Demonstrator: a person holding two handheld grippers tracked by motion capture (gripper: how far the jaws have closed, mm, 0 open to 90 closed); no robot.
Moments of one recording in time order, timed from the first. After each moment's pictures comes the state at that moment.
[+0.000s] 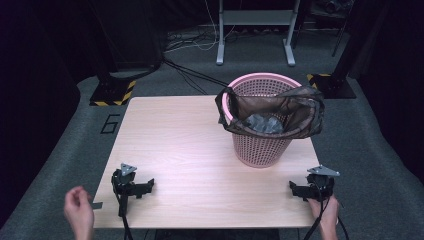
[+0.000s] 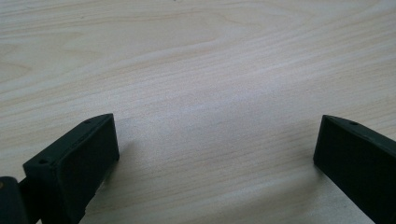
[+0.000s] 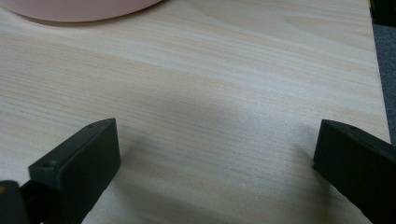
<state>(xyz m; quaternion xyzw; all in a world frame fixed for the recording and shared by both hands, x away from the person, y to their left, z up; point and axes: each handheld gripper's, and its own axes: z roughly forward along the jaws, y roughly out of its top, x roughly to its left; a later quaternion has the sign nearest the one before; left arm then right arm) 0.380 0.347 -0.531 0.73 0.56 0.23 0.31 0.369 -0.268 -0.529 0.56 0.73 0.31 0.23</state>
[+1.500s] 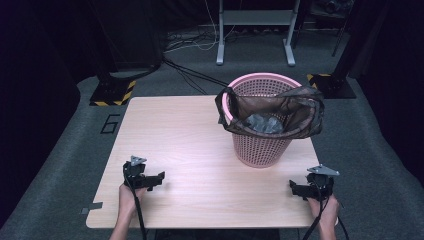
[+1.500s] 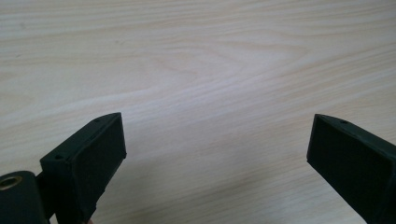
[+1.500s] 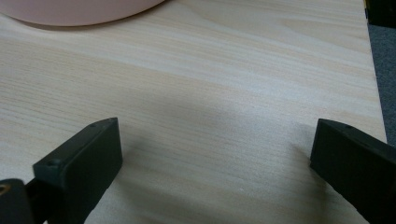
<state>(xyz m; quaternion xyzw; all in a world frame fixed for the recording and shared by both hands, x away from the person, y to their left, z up) 0.397 0.310 -0.506 0.73 0.57 0.19 0.34 0.370 -0.268 -0.529 0.57 0.72 0.31 0.24</state>
